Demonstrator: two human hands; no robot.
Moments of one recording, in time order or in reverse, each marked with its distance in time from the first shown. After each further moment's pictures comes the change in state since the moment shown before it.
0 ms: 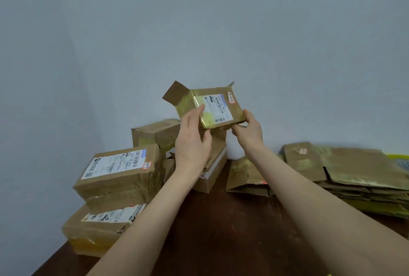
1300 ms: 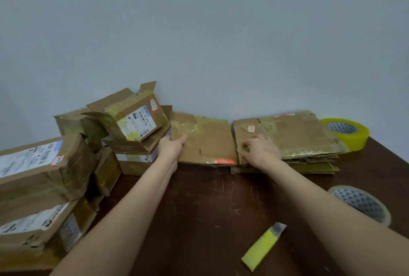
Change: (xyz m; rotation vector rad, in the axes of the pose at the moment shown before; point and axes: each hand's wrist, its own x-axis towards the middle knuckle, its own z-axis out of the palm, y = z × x) left_hand -0.027 -0.022 0.143 -0.433 -0.306 -0.932; right_hand -0.011 0.123 -0.160 -1.149 -0.242 0.246
